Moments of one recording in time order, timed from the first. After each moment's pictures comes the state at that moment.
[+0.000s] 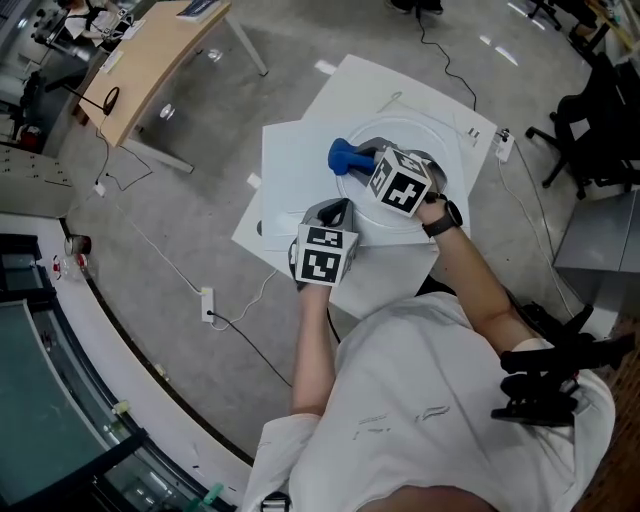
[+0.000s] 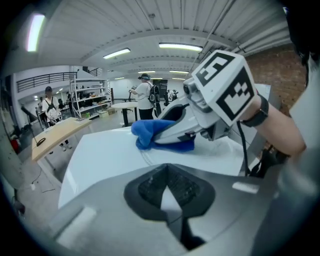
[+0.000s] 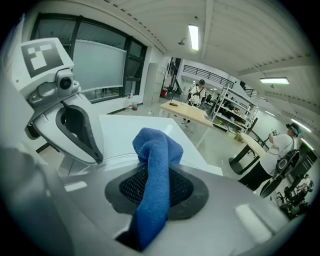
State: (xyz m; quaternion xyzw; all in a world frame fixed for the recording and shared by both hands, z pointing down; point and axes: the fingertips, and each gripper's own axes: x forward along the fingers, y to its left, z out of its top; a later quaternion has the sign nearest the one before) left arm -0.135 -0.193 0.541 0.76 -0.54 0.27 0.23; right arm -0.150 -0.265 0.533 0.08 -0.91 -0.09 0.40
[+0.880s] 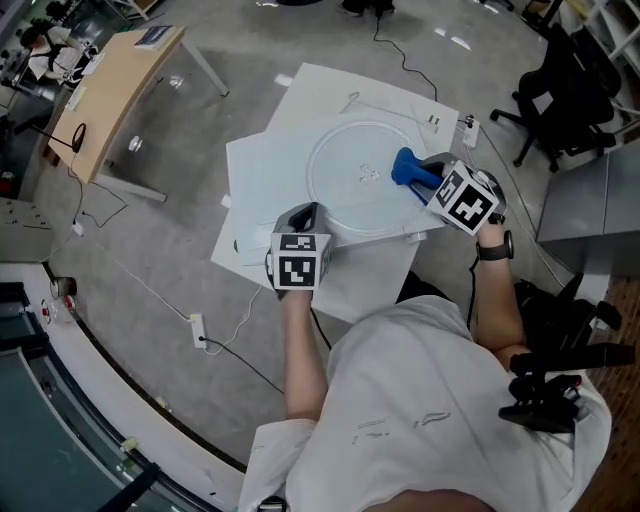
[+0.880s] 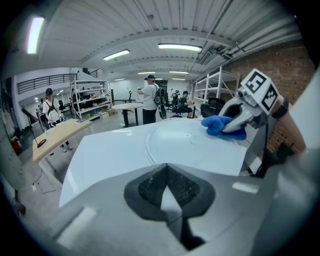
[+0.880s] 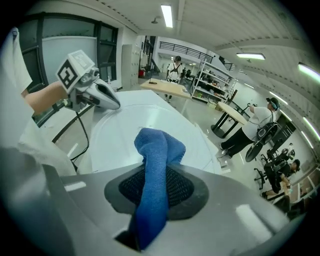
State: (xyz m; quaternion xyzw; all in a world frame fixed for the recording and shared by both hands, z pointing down) left arm -0.134 -0.194 0.535 0.76 -0.55 0.28 0.22; right arm 0.052 -0.247 0.526 0.20 -0.85 0.01 0.49
